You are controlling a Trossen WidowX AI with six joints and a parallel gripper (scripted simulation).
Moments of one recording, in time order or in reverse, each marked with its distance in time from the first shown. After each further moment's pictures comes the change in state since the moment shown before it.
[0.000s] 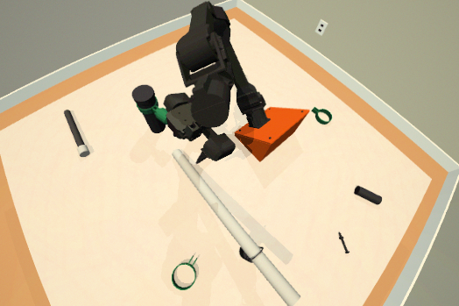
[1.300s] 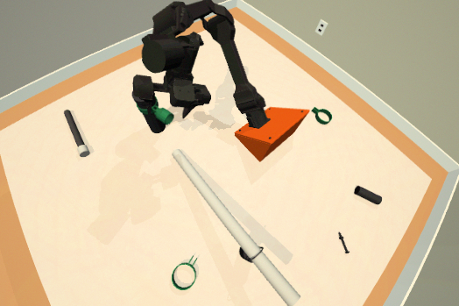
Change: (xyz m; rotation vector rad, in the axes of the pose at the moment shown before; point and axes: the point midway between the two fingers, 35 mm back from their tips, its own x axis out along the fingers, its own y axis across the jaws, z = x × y) arm 0.002 -0.118 -0.020 -1.162 0.005 0.064
